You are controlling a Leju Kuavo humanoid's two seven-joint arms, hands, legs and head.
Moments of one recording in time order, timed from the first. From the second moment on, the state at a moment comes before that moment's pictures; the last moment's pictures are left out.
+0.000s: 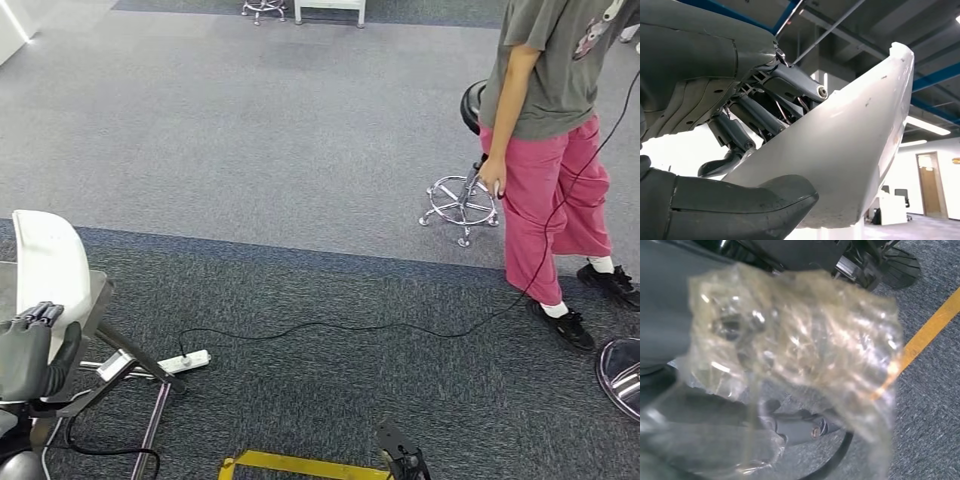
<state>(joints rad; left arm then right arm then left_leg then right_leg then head) 0.26 0.23 0.08 -1.83 -1.20 0.44 0.07 -0.18 0.15 0.21 -0.33 0.56 -0.07 0.10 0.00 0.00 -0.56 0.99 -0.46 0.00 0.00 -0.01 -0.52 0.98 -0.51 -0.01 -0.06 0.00</state>
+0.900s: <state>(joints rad) 0.26 0.24 0.08 -1.83 -1.21 0.44 0.06 -0.17 0.15 0.23 -0.33 0.56 -0.09 0.11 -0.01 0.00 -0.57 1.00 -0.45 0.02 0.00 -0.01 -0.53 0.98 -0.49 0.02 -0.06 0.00</state>
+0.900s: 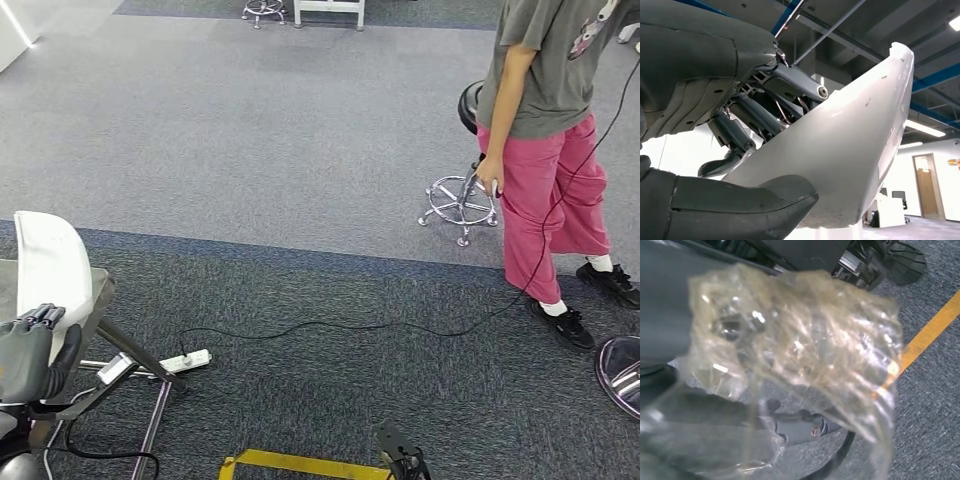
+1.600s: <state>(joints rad) 0.28 0.25 0.08 -1.83 -1.19 0.42 0.07 -0.16 0.14 0.27 -0.34 0.58 -0.12 0.10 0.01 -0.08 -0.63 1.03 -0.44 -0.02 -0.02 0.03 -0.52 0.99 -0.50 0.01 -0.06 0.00</state>
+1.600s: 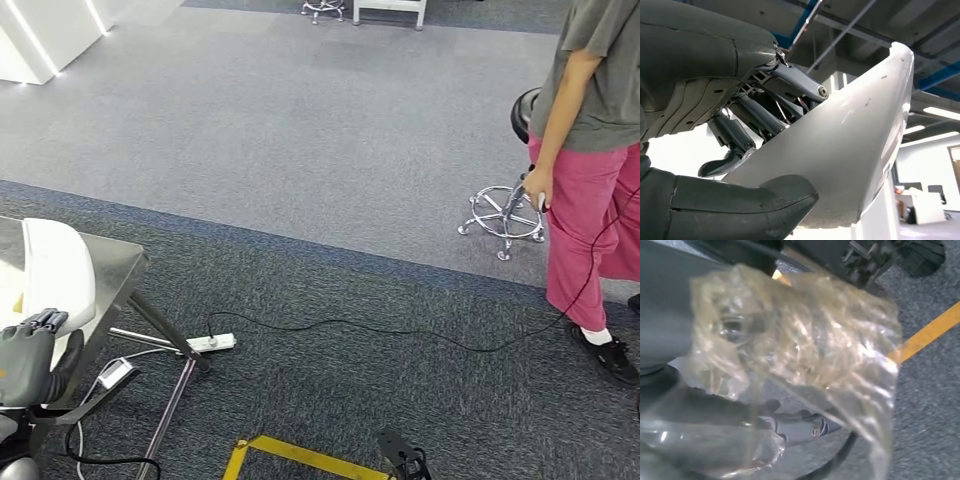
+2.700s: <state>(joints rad) 0.28 0.24 0.09 -1.83 -1.21 0.44 0.06 -0.16 0.13 0.28 -0.35 0.58 -0.13 0.10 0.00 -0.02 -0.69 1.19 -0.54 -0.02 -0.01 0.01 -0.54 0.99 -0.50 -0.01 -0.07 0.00</state>
